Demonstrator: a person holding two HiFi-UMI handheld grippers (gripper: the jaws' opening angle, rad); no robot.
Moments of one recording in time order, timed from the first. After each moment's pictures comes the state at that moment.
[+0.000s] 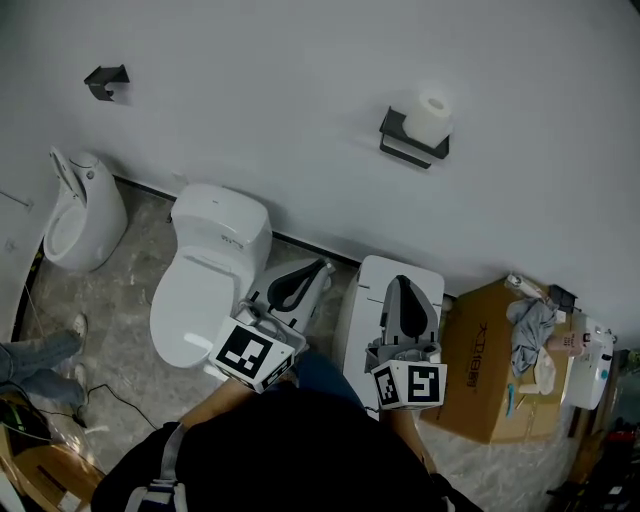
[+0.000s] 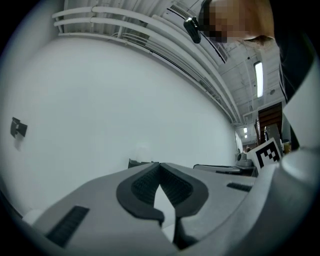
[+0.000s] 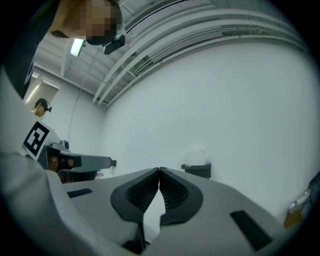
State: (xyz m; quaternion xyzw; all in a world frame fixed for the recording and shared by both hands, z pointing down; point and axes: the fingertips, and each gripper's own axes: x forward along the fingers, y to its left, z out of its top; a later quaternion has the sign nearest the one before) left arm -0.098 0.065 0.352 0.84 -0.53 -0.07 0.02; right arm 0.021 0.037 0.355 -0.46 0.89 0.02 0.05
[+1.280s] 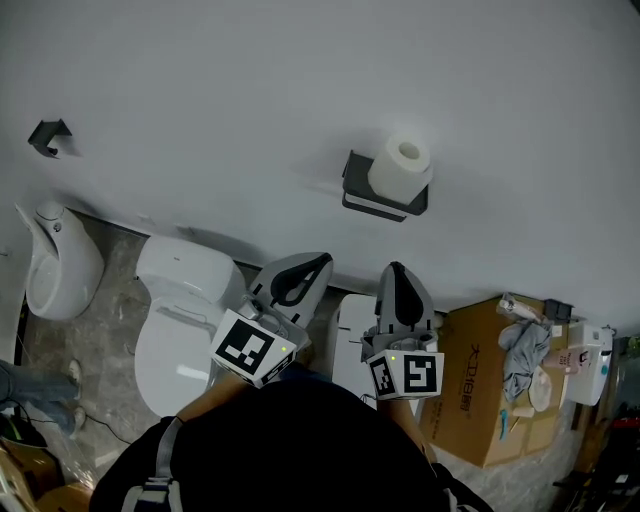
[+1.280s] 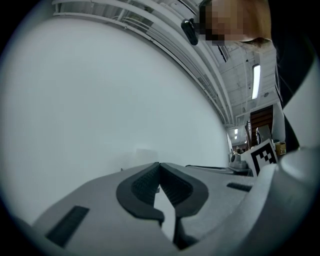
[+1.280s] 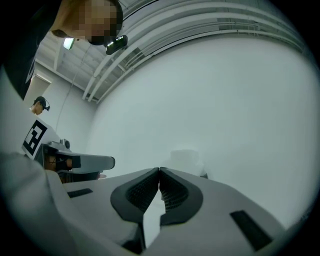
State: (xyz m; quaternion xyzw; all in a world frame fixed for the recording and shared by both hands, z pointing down) left arm -0.076 -0.151 0.344 0.88 -0.48 -0.07 0.00; right arm 0.022 -0.174 0.347 -0.49 0.87 0.04 0.06
